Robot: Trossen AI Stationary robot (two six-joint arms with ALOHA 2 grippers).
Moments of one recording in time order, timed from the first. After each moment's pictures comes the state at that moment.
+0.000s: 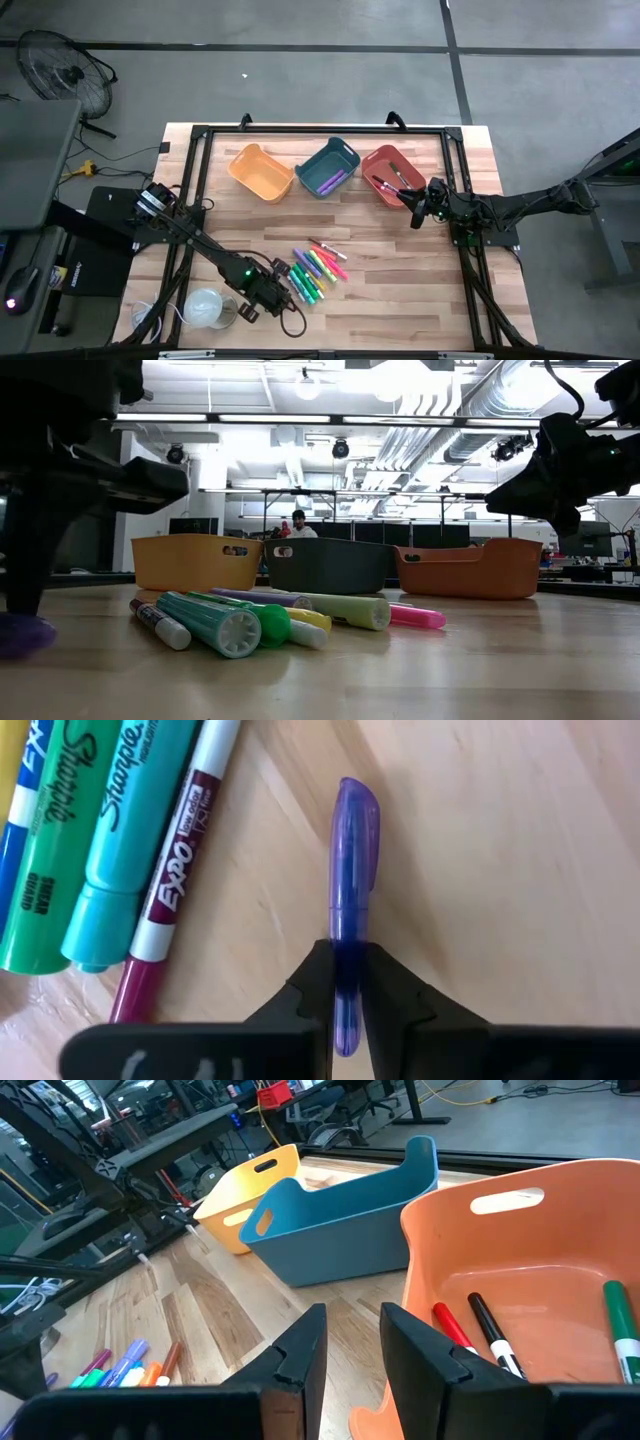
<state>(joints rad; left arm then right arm) -0.62 1.86 1.11 -0.54 -0.06 -0.04 0.10 0.35 0.01 0.09 0.55 0.58</state>
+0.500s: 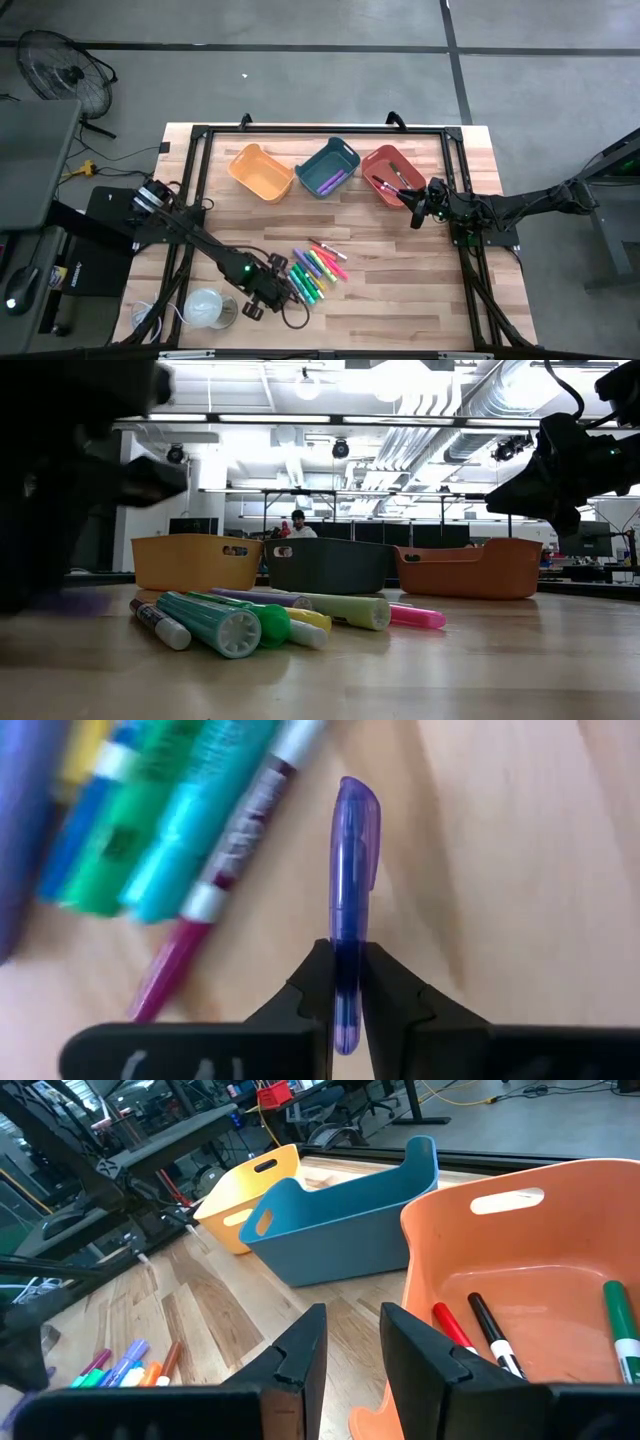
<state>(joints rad) -0.60 1.77 1.11 -0.57 -0.07 -0.20 0.10 0.35 0.01 0.09 0.55 0.58</state>
